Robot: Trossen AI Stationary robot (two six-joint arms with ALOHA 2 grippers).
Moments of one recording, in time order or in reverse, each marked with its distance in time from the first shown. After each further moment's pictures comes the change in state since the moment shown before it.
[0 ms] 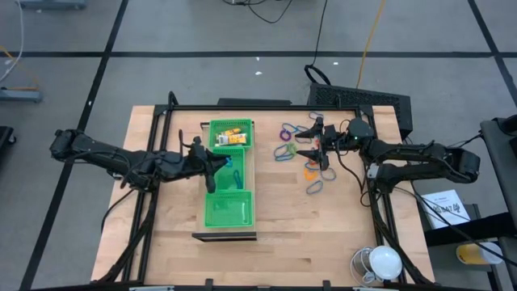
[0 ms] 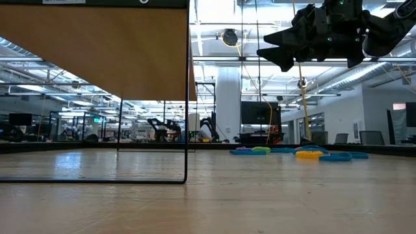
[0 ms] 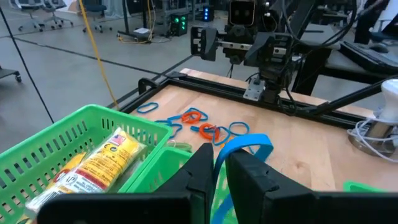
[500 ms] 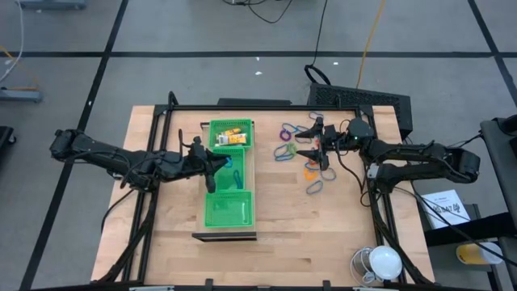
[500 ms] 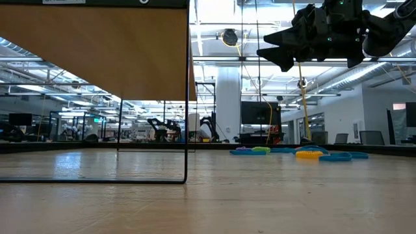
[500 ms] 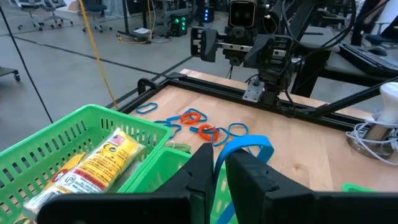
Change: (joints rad) left arm 0.000 0.000 0.000 0.004 0.000 -0.008; right arm 0.000 0.000 0.000 0.000 0.000 0.000
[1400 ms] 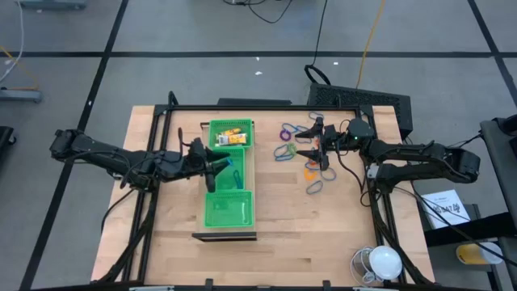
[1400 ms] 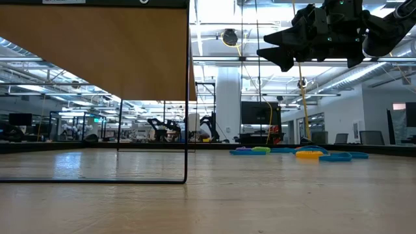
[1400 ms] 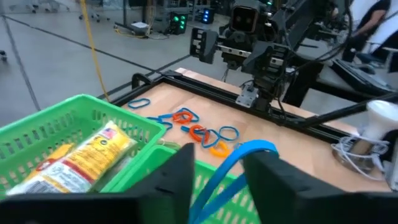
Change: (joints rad) left arm 0.000 0.000 0.000 0.008 0.022 -0.095; right arm 0.000 0.000 0.000 0.000 0.000 0.000
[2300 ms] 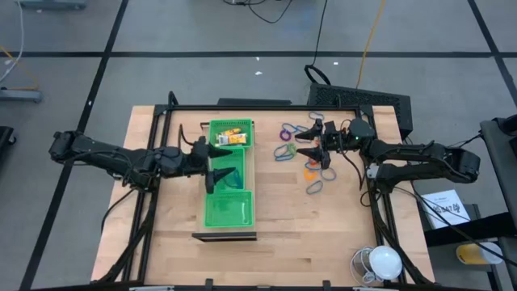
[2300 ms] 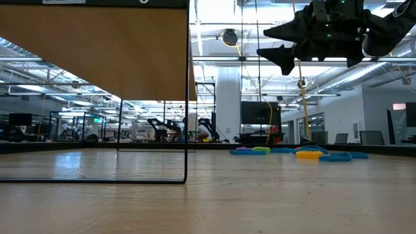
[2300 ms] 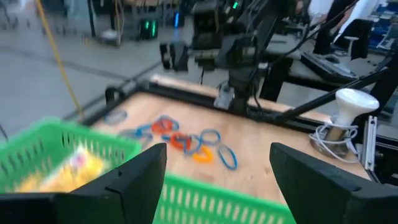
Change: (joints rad) left arm 0.053 0.003 0.000 0.064 0.158 0.130; right arm 0.002 0.000 0.000 0.027 0.000 0.214
